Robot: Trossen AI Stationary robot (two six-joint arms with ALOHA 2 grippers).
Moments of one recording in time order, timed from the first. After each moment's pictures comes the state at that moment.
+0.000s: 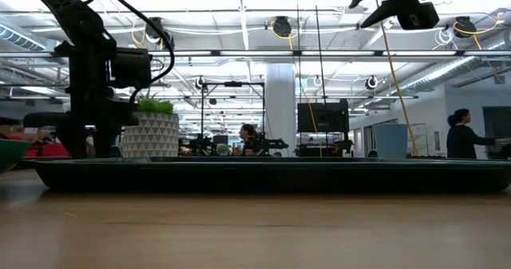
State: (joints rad) left arm 0.52 1.33 0.52 -0.66 -0.03 0.87; right arm 0.11 1.07 1.03 -0.73 0.11 1.17
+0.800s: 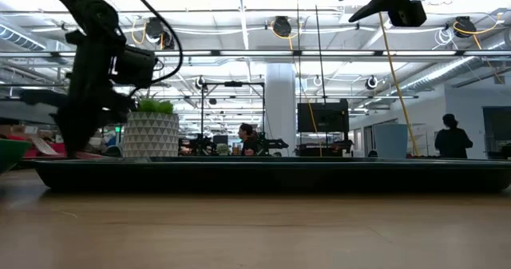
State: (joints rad) left arm 0.56 1.33 0.67 -1.01 0.02 0.75; right arm 0.11 1.07 1.03 -0.66 0.16 1.11
